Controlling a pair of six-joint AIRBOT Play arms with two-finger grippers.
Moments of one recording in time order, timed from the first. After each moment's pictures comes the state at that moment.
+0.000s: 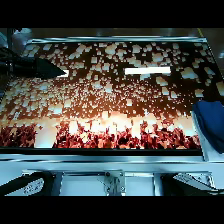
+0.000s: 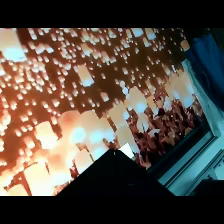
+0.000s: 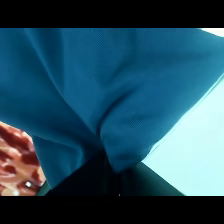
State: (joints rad) left arm 0.00 -1.25 1.58 0.70 -1.37 -1.27; right arm -1.18 -1.30 1.08 -1.42 1.31 1.33
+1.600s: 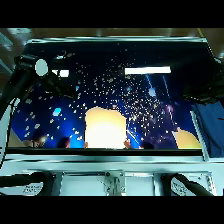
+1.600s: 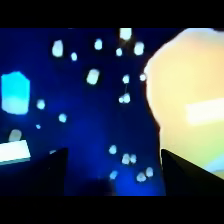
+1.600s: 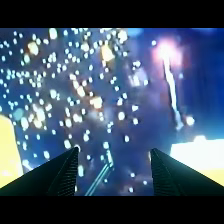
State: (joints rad) left arm -0.32 -1.47 1.58 1.59 -1.42 -1.62; right arm -0.24 -1.20 1.30 -1.33 1.32 1.48
